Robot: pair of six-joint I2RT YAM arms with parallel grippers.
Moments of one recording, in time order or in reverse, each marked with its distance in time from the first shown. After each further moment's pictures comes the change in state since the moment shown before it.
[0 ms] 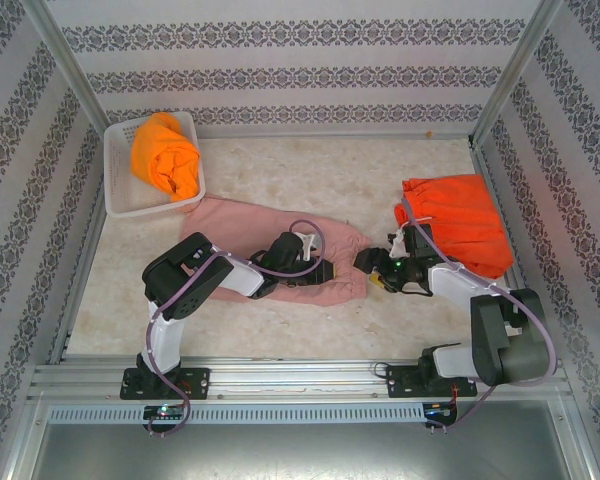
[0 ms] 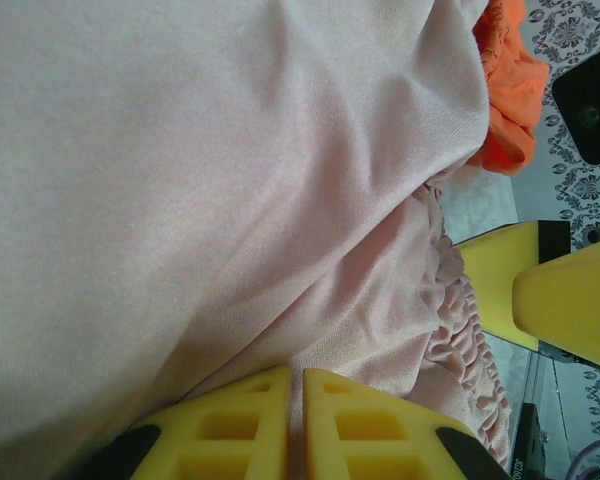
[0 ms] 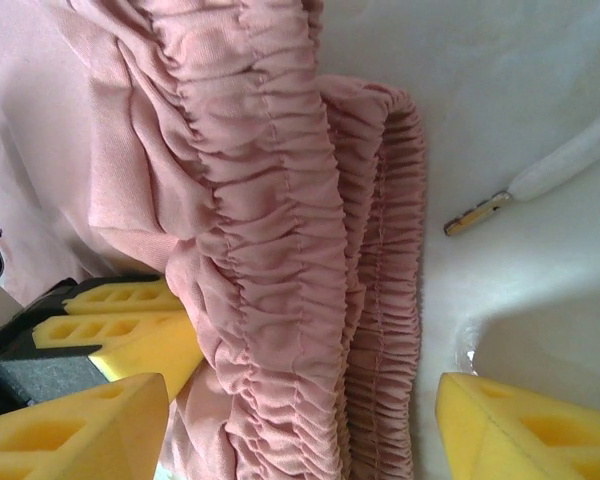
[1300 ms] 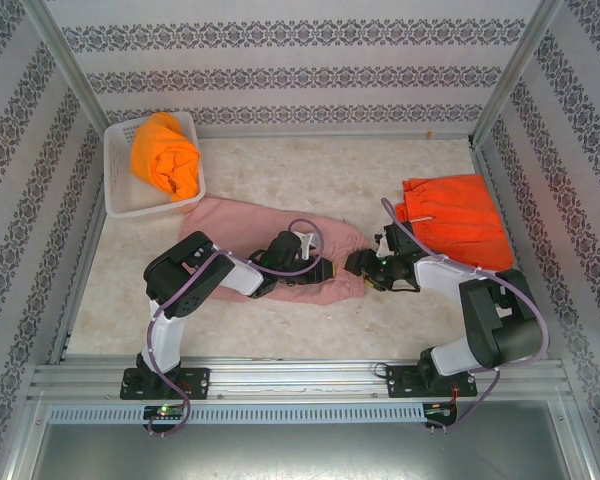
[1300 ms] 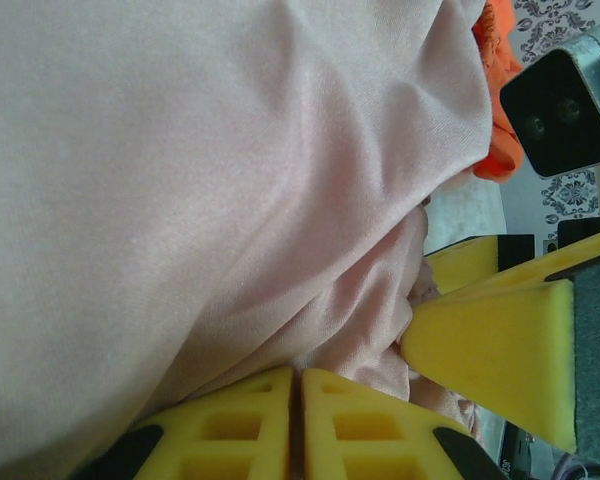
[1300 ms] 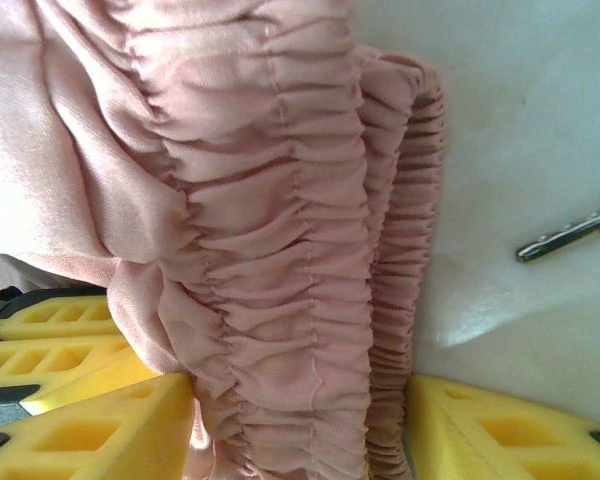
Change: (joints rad) left arm 0.014 0.019 0.000 0.037 0.027 -0.020; right arm 0.111 0.106 0.053 0.016 0.105 0.048
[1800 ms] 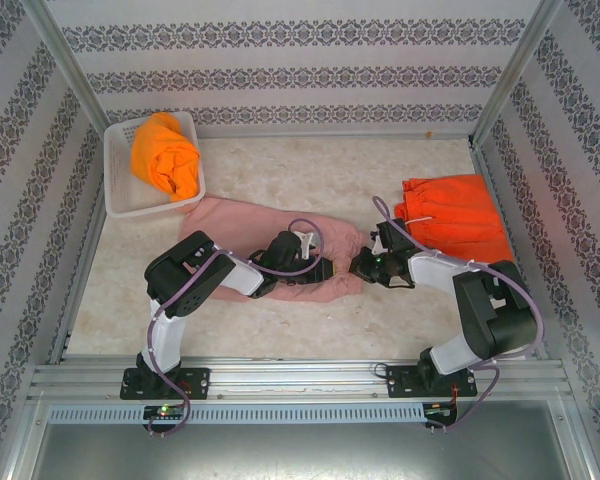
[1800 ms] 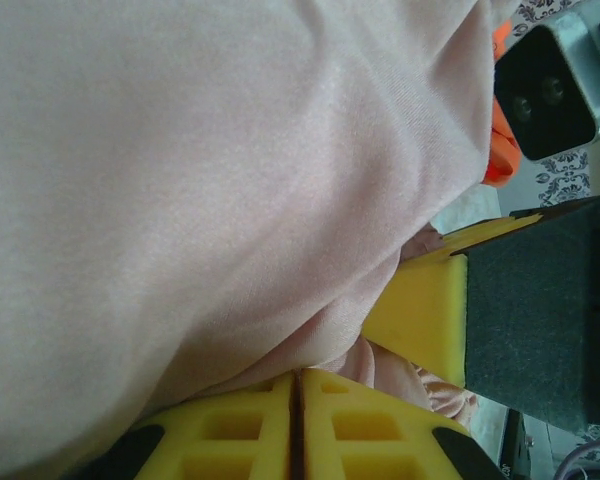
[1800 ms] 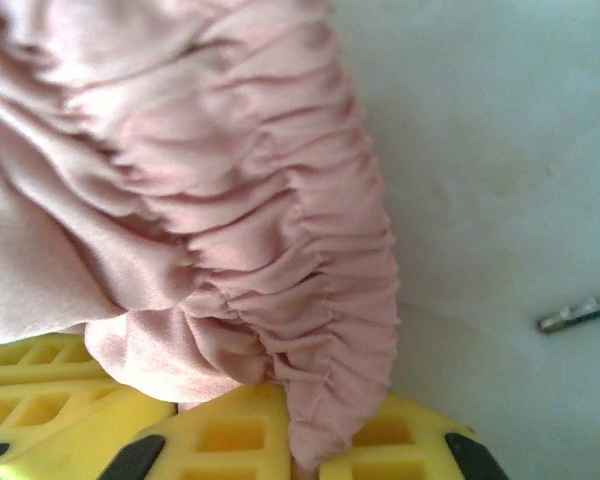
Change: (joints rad) left arm 0.000 0.005 0.000 0.013 -0.004 -0.003; right arm 0.044 0.058 0.043 0.011 0.075 -0.010
